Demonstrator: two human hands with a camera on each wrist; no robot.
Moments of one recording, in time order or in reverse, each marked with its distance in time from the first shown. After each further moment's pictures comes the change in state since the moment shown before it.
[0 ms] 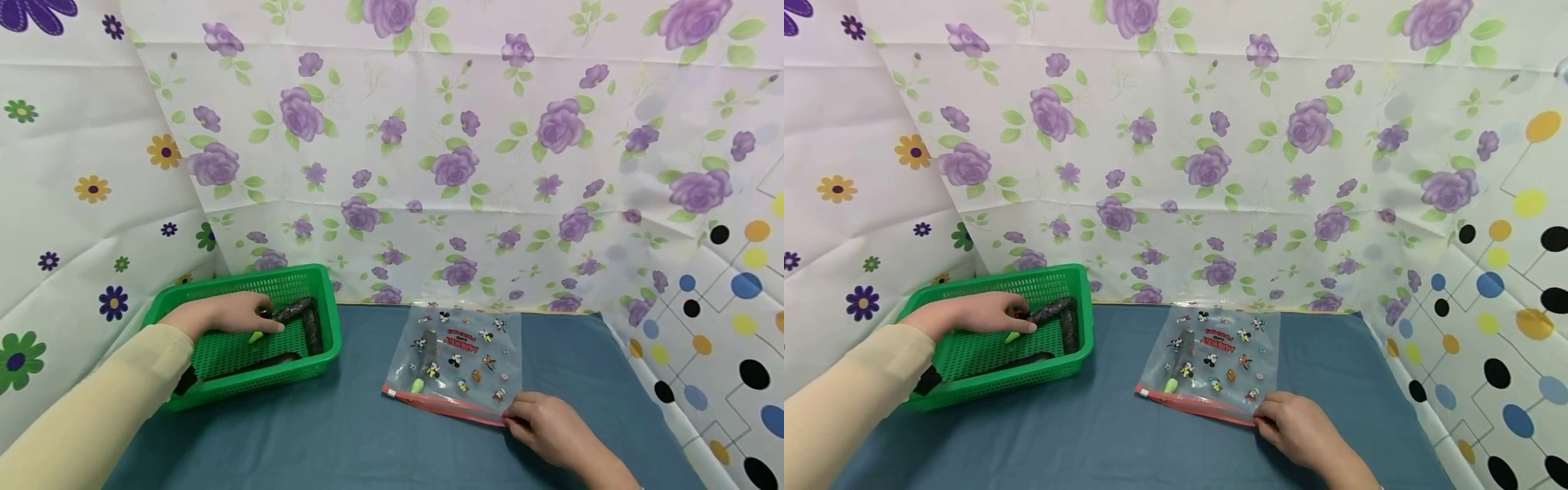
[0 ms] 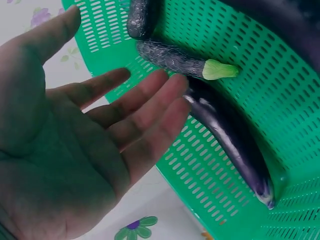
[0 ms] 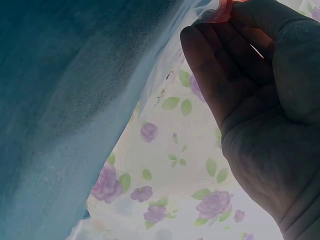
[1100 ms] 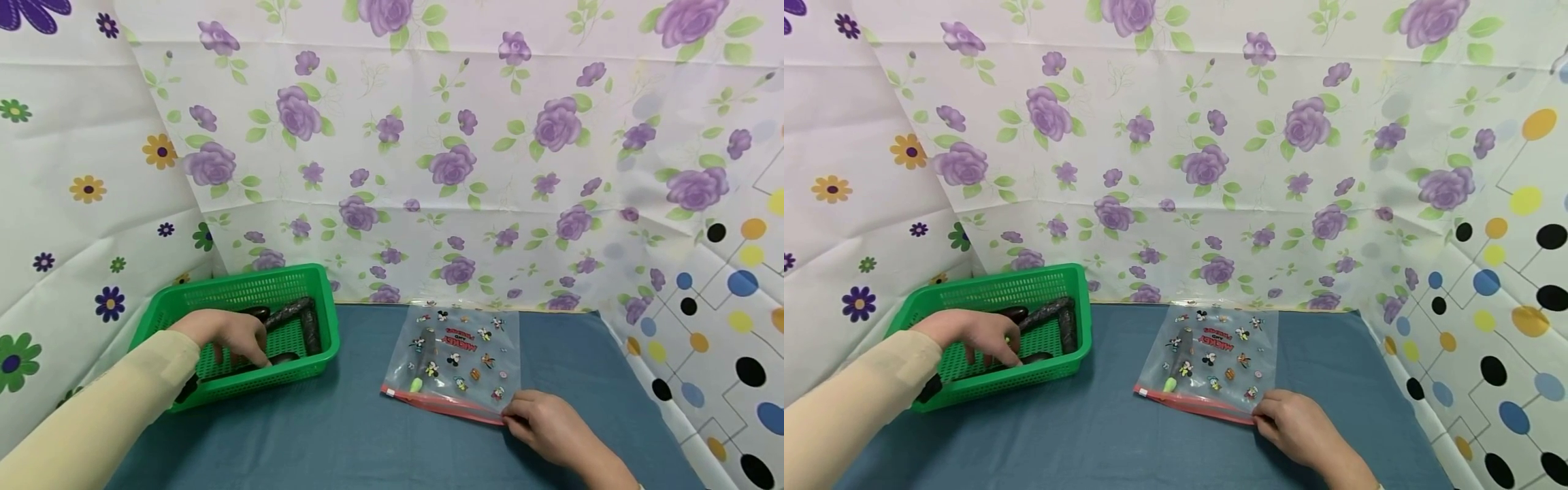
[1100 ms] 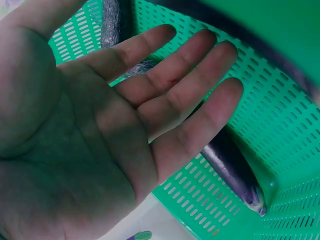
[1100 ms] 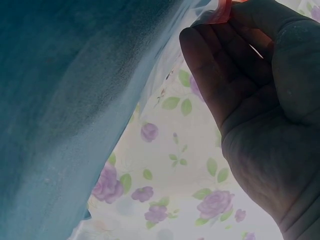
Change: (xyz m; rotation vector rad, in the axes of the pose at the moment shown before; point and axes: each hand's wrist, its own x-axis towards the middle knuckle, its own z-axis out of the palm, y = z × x) left_hand 0.002 0.001 0.021 -0.078 -0.287 -0.122; right_hand -0.001 0.001 -0.001 0.004 -0.002 0.000
